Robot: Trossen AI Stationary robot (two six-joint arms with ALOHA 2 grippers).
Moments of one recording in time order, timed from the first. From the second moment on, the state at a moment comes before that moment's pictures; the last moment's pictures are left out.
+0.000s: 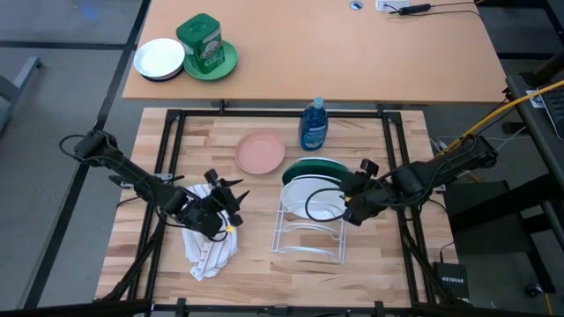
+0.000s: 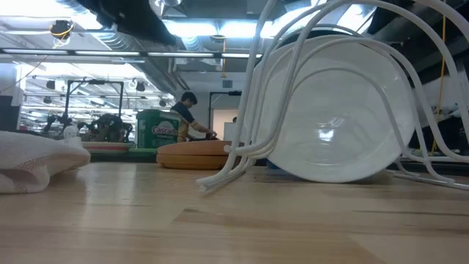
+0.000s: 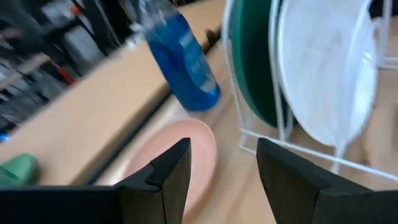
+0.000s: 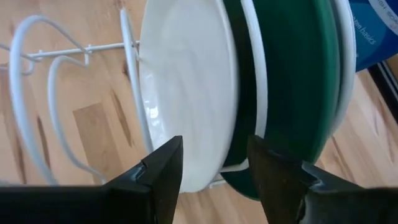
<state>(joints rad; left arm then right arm) -0.52 1.32 0.82 -0.28 -1.13 -0.35 0.45 1.31 1.31 -1.22 0.46 0.70</state>
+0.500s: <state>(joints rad) -0.21 1.42 0.83 -0.36 -0.71 -0.32 0.45 1.31 1.49 -1.37 0.60 0.66</state>
